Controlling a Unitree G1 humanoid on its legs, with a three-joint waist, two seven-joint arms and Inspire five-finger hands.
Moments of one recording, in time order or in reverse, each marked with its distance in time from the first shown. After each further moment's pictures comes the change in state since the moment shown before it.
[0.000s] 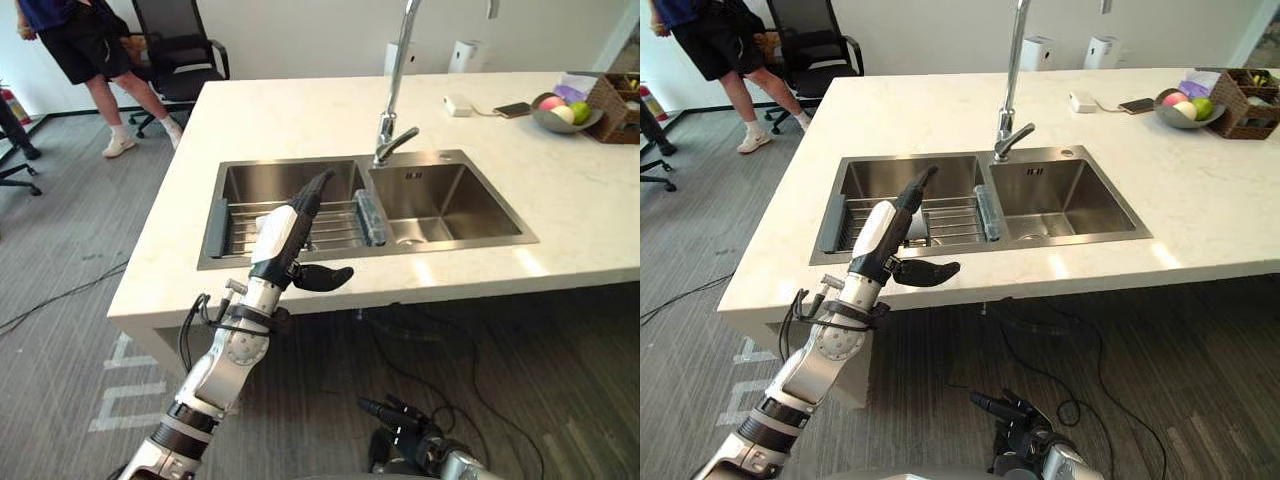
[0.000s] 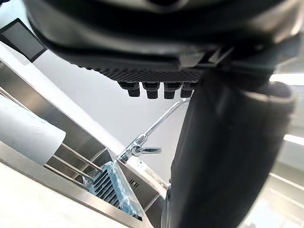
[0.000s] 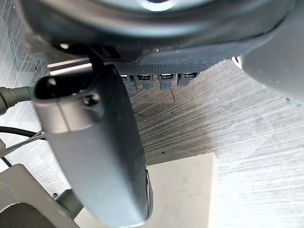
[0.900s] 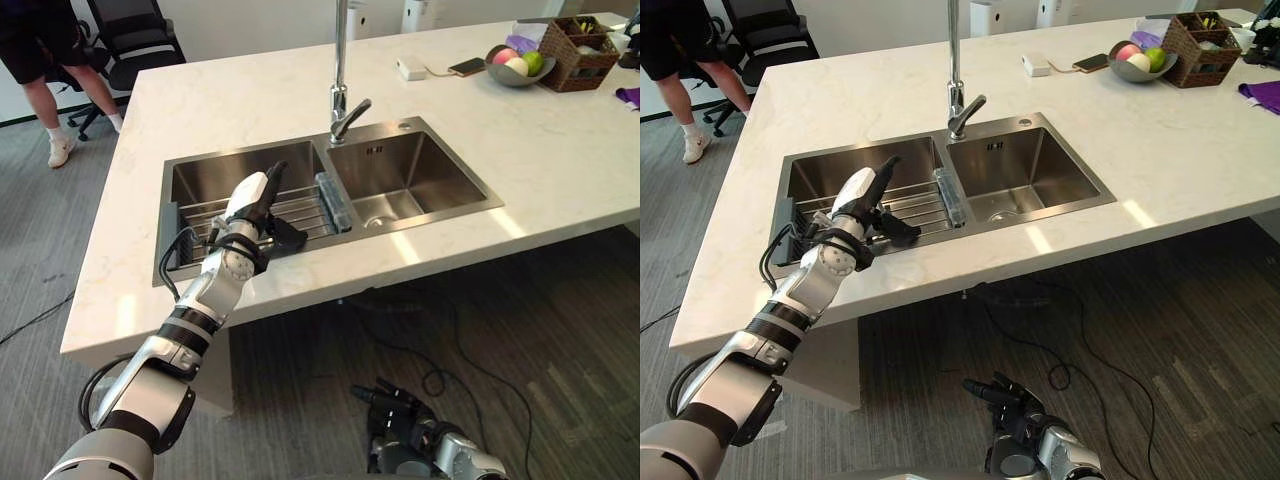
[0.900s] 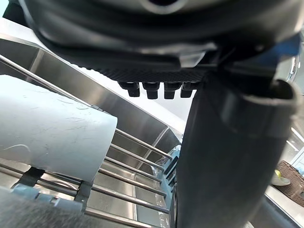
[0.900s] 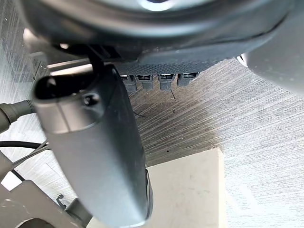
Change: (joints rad) left arm -0.464 0.074 -0.045 0.526 -0.111 0.316 -0.058; right arm -0.057 -0.012 0.033 0.006 0.005 0.014 0.024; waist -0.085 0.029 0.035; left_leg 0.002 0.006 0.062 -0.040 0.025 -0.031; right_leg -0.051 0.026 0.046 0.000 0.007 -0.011
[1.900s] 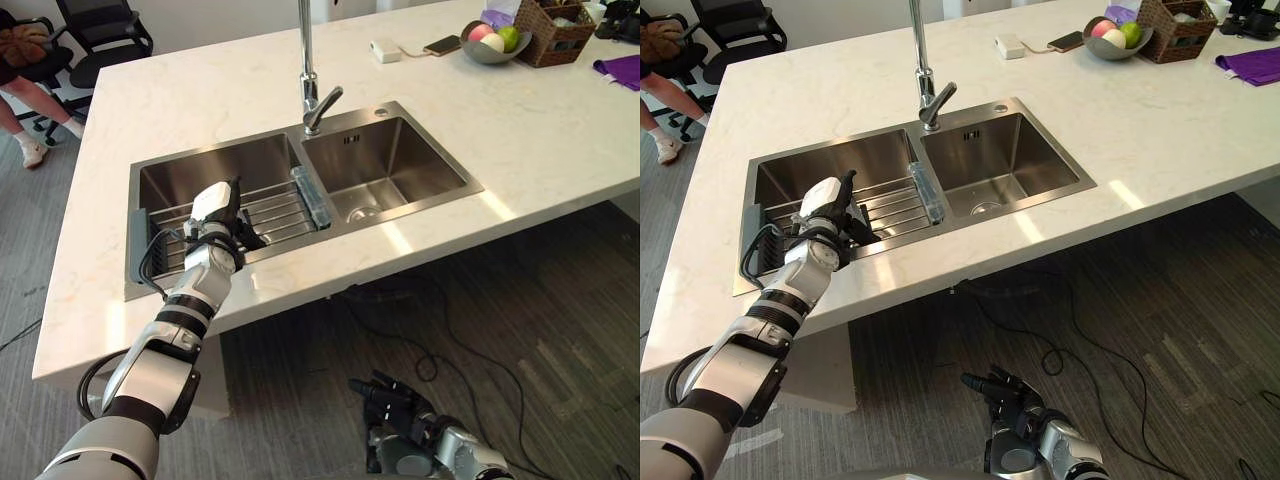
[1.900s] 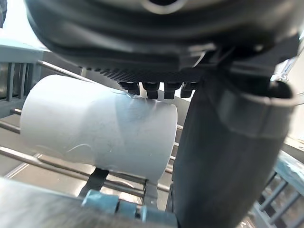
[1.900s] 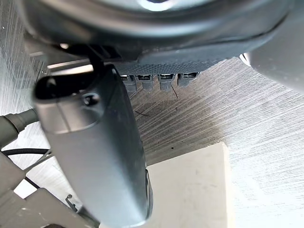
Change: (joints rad) left arm -0.037 -0.006 0.095 0.209 0.163 0.070 -0.040; right arm -0.010 -0.012 -0.003 -0.009 -0.003 0.016 0.048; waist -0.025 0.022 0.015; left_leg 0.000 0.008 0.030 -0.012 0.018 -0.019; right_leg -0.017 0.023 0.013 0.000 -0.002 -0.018
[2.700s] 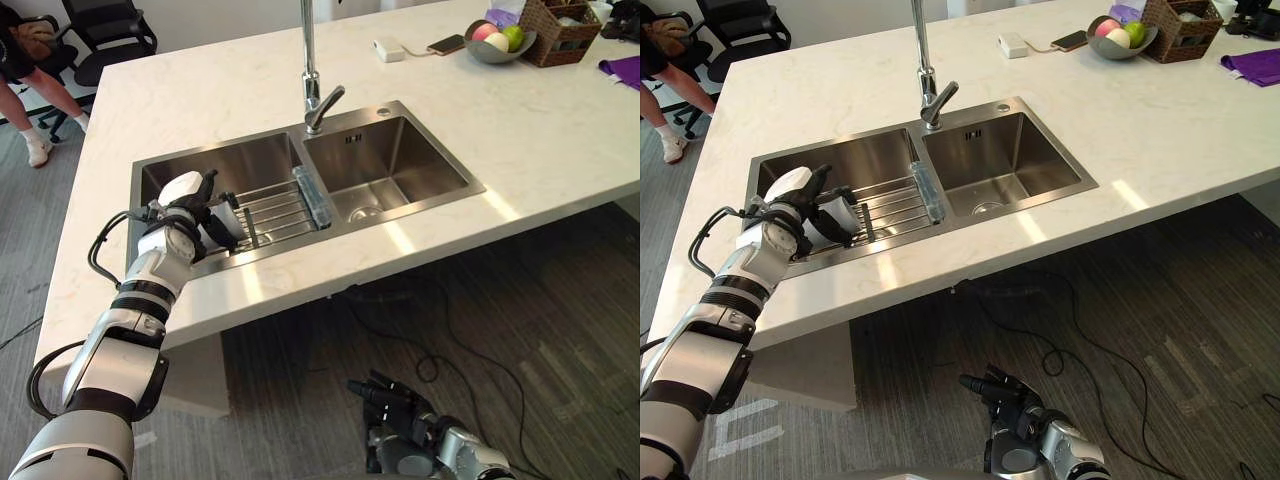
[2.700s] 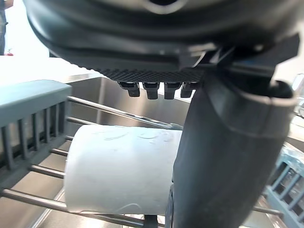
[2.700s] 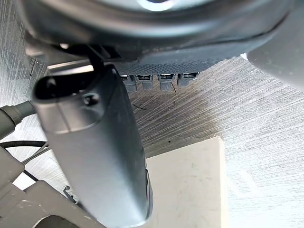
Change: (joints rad) left arm -0.059 0.155 0.046 0.098 0.033 -0.082 -0.125; right arm 0.000 -0.014 0.000 0.002 0.000 0.007 0.045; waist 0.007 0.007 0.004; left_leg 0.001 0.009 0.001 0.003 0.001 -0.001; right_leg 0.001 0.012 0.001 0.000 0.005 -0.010
